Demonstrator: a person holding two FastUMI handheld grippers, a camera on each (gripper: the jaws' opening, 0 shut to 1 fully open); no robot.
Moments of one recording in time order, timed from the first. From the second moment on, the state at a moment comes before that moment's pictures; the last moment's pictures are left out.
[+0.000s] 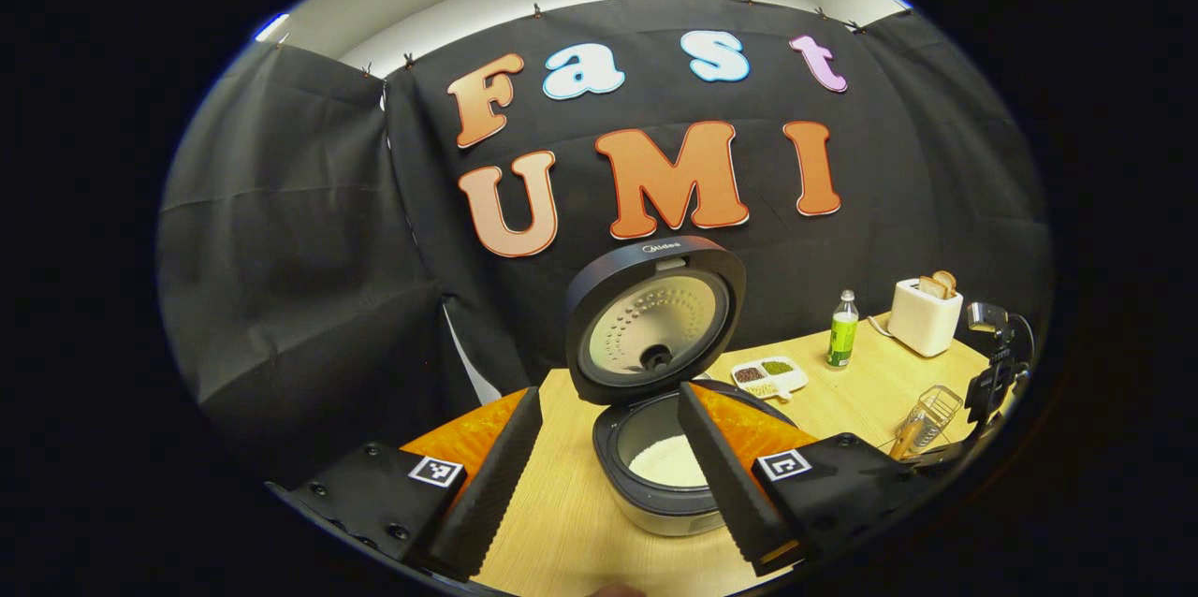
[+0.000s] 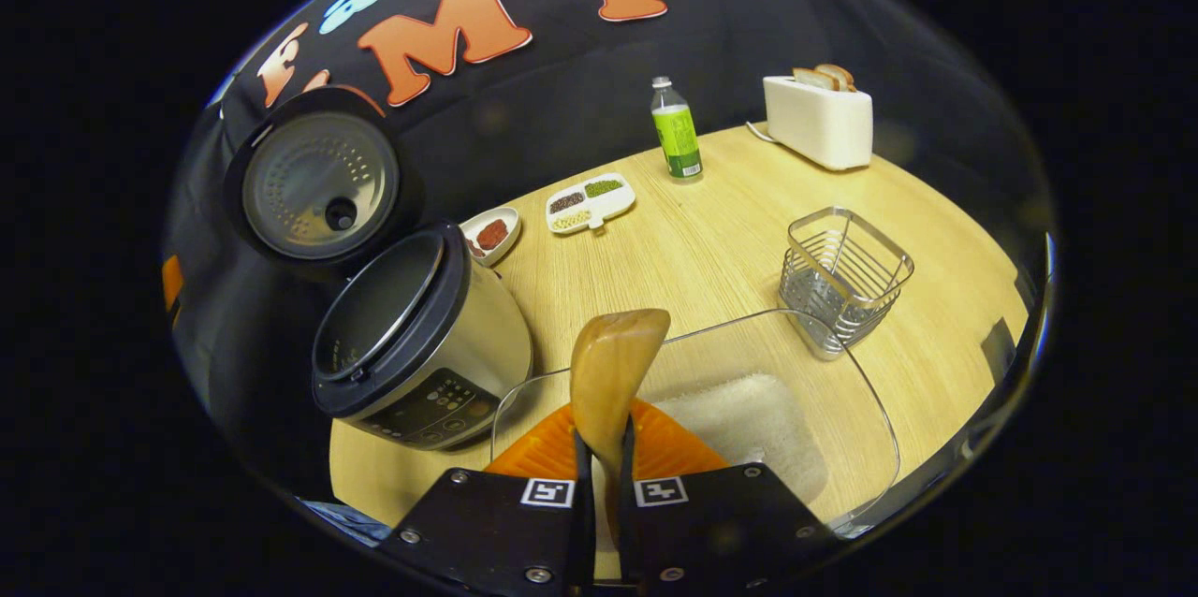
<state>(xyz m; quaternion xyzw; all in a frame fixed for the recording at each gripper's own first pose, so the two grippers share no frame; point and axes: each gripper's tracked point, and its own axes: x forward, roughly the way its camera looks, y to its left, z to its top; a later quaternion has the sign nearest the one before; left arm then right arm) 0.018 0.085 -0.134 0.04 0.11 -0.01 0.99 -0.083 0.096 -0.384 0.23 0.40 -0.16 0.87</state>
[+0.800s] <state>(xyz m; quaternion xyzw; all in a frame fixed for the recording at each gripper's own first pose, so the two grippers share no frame) 0.010 0.086 -0.139 0.04 0.12 -0.01 0.99 -0.081 0.103 -0.395 0.42 0.40 -0.15 0.80</state>
